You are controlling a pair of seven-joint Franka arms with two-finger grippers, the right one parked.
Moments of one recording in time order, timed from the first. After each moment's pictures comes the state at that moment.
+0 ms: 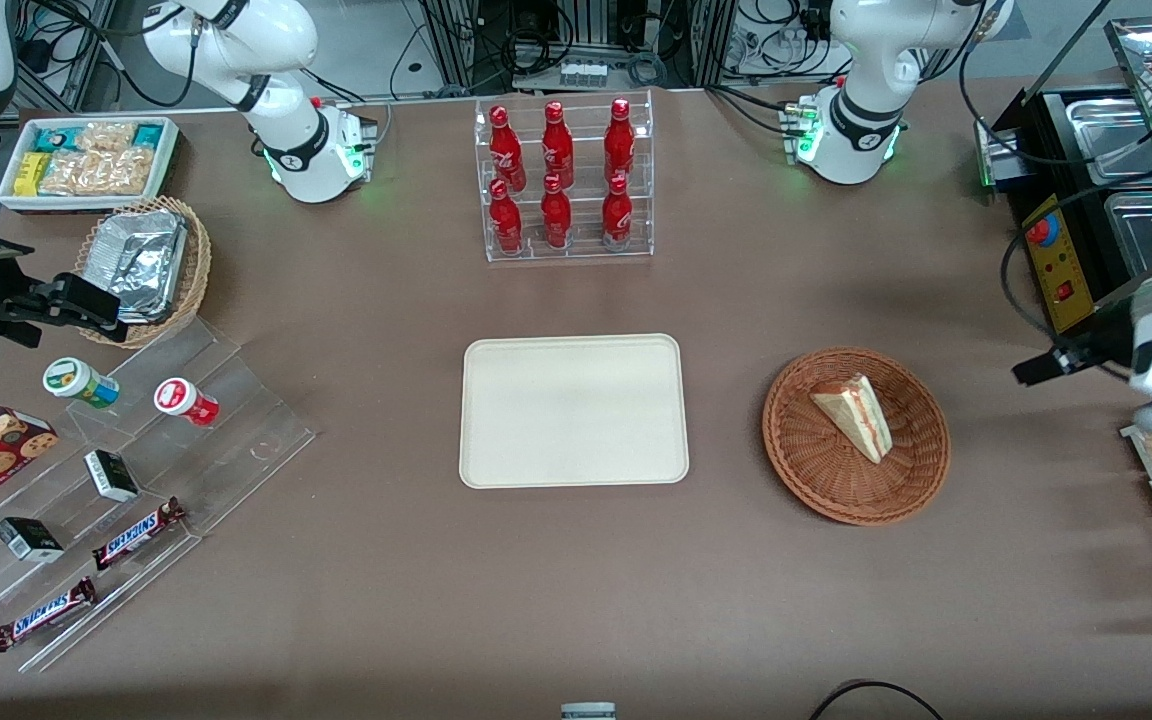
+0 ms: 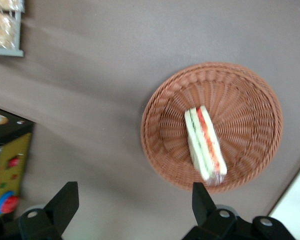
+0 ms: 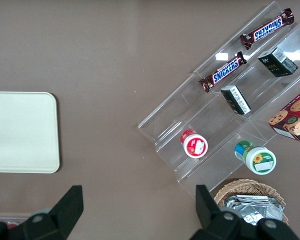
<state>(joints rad) -0.03 0.18 0.10 -1.72 0.00 1.77 -0.37</state>
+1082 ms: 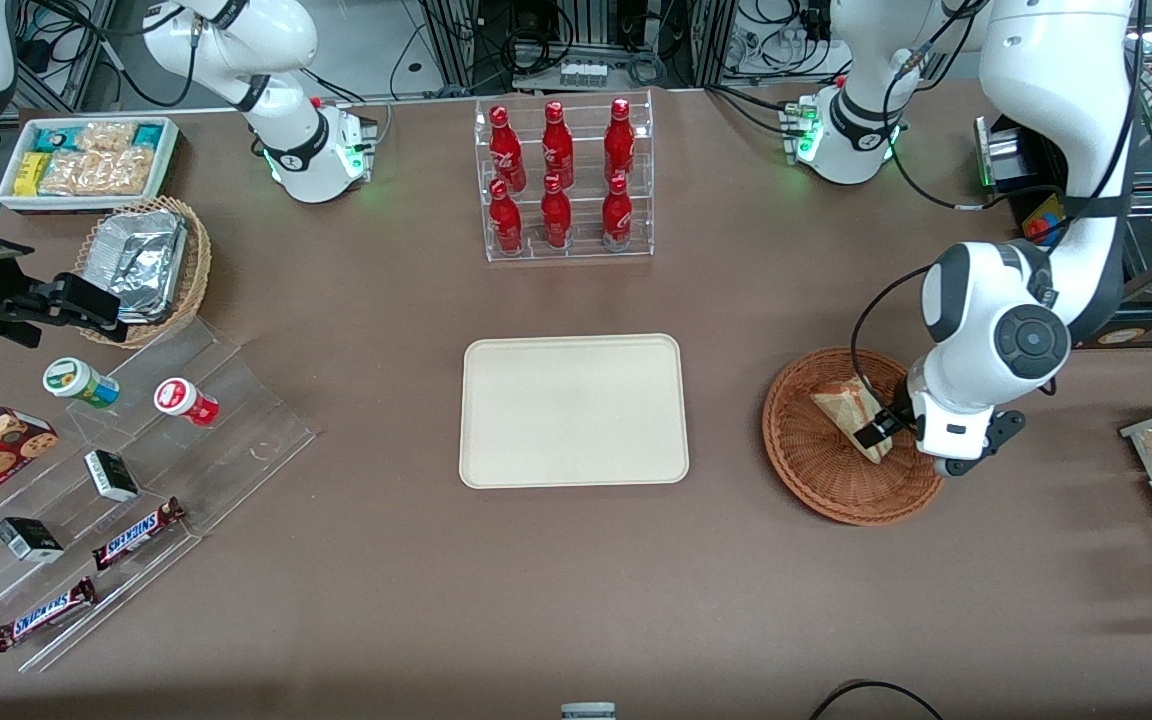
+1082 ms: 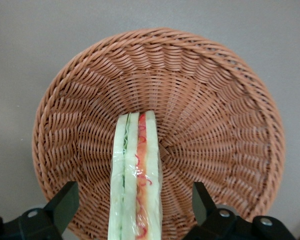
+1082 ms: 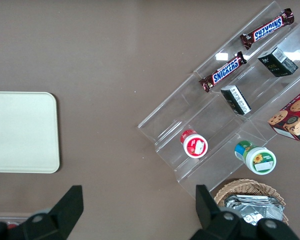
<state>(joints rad) -0.21 0.33 0.08 -2.01 -0.02 2.27 -0.72</state>
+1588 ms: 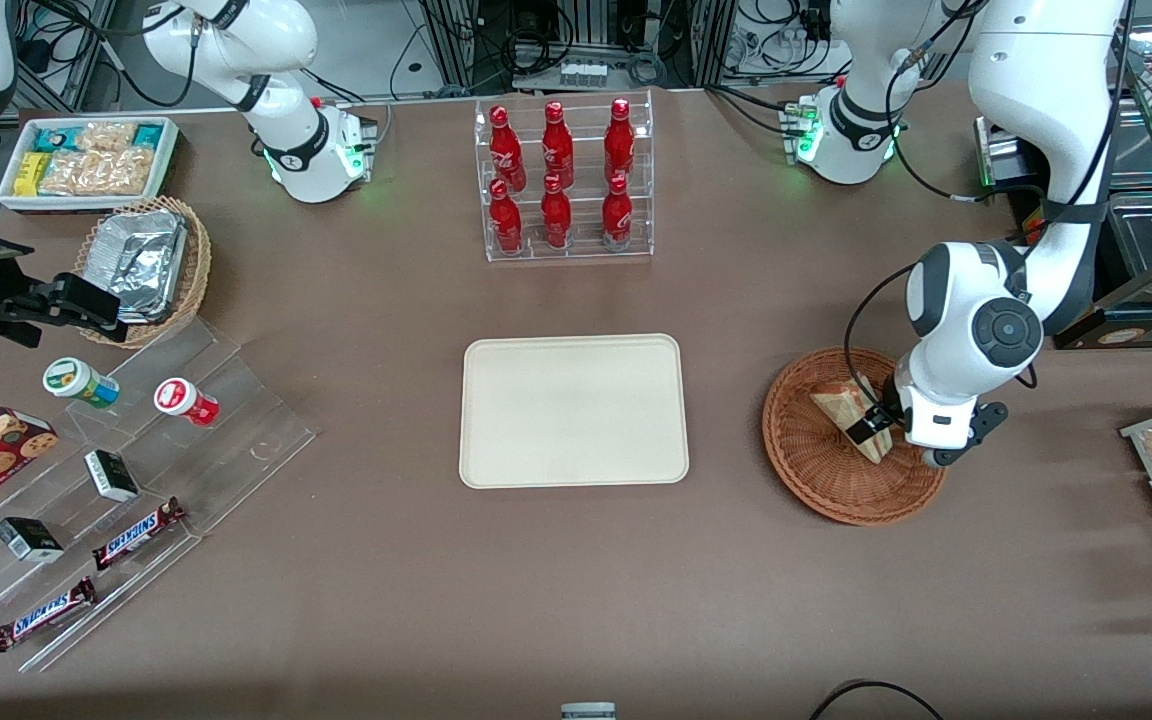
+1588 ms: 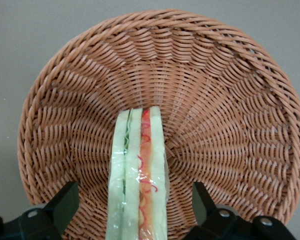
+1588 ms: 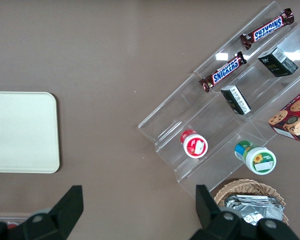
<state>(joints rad) -0.22 0.32 0.08 -2.08 -0.02 2.37 -0.75</state>
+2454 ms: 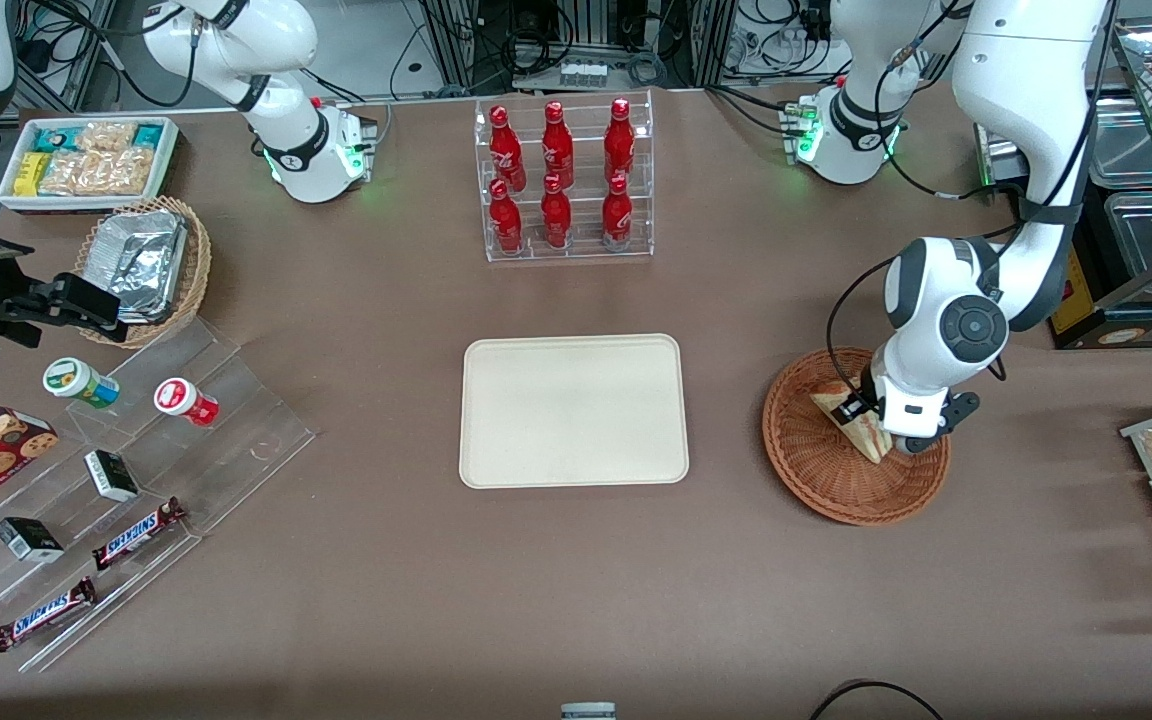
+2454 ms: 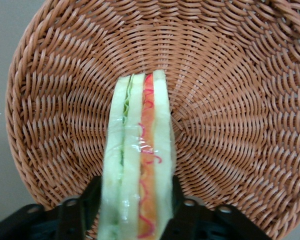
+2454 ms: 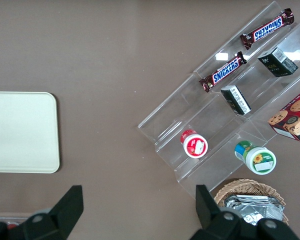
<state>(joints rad) -0.25 0.32 0.07 -2.13 -0.02 2.37 -0.76</state>
